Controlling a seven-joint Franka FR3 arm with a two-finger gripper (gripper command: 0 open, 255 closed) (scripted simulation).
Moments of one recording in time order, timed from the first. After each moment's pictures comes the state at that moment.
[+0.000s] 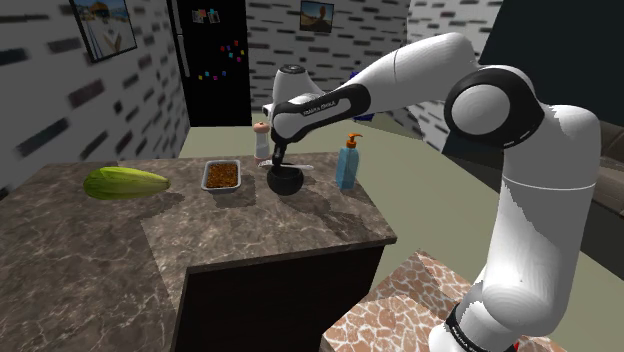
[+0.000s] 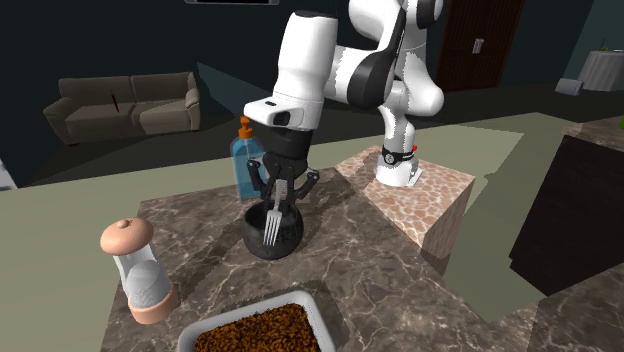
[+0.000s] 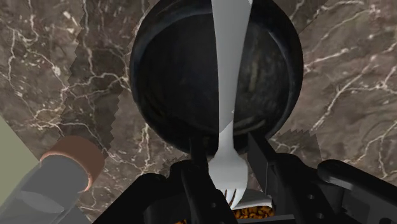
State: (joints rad) arm 0.07 0.32 0.10 -1.76 -0.17 2.33 -0.50
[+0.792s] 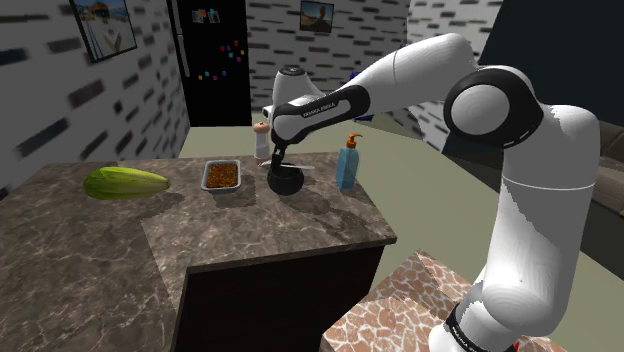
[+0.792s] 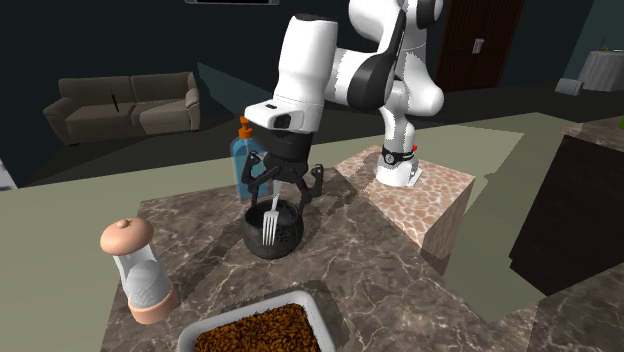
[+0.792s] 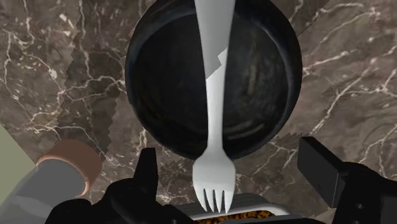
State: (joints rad) arm 0.07 0.32 0.10 -1.76 -0.17 2.33 -0.50
